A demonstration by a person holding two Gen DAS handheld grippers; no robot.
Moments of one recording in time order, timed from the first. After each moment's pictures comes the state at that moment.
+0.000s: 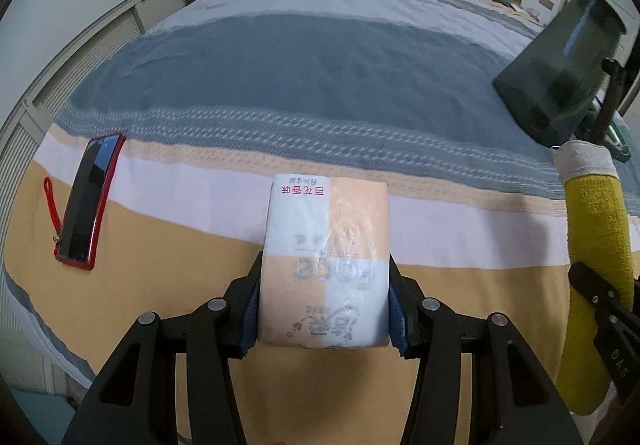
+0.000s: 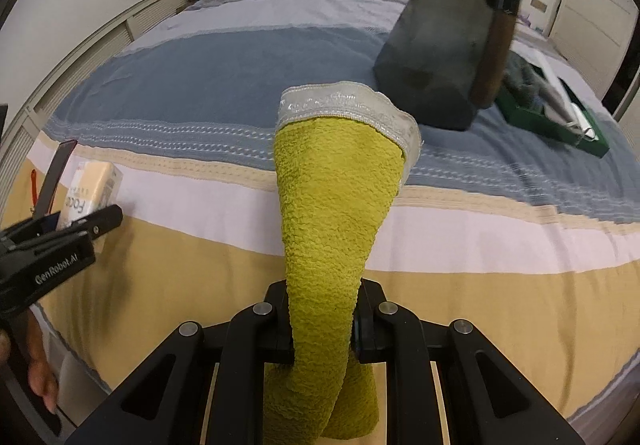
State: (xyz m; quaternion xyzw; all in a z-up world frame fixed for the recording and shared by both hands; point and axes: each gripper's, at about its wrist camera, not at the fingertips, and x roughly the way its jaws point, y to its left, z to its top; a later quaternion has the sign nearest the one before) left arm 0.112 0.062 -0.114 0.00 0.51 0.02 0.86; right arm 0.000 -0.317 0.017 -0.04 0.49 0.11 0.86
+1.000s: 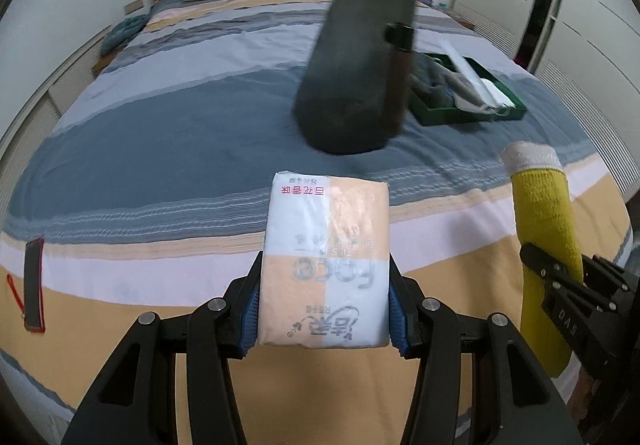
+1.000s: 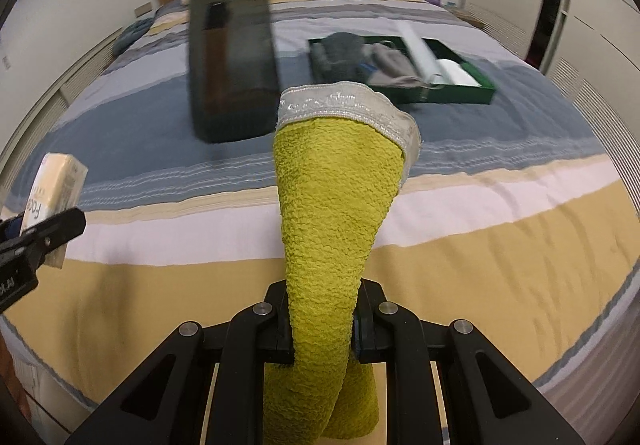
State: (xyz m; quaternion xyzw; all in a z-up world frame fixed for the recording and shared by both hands) left arm 0.093 -0.122 -0.053 0.06 0.47 -0.13 0.87; right arm -0.055 -0.506 0.045 0.03 0.47 -0.01 0.88
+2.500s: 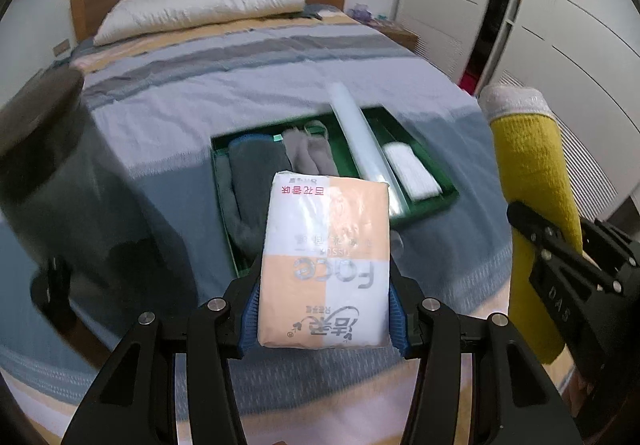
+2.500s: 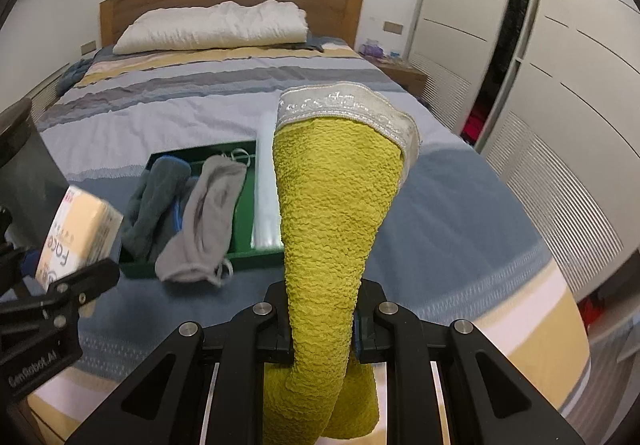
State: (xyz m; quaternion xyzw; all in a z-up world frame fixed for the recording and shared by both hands) left arm 0.242 -0.376 -0.025 0.05 0.44 -0.21 0.87; right arm 0.139 -0.675 0.067 -0.03 0.39 -0.09 0.92
